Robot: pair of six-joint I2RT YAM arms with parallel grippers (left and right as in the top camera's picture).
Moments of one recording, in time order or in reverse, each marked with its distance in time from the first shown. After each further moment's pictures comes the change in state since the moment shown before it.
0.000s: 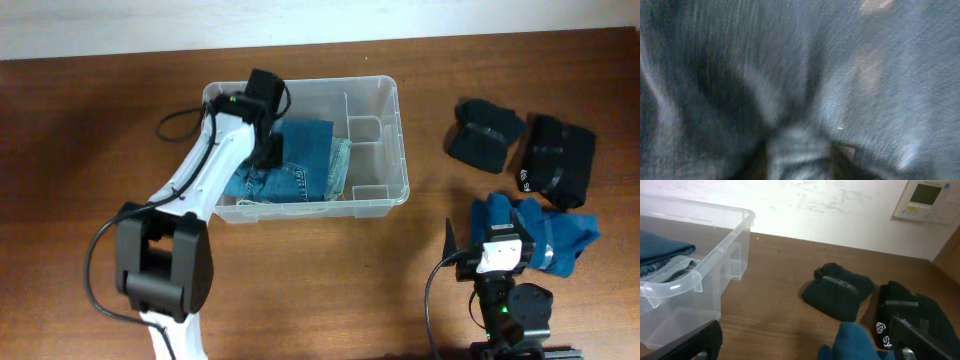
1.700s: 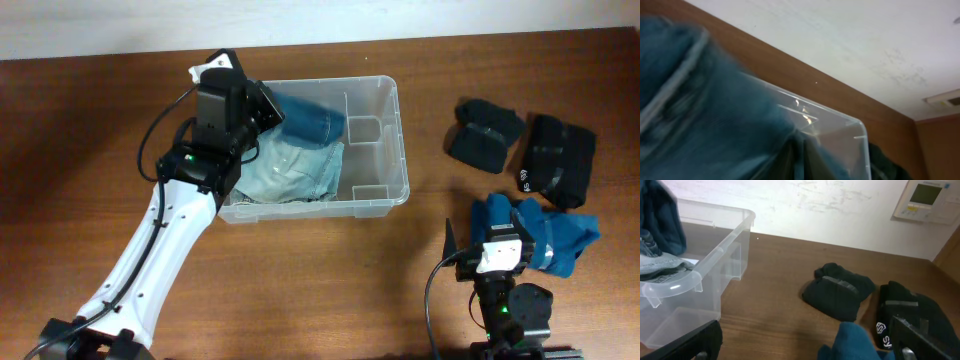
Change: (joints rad) left arm 0.006 -0.492 -0.407 0.785 0.141 -0.507; right arm 0.000 0.000 0.000 0.000 0.000 0.000
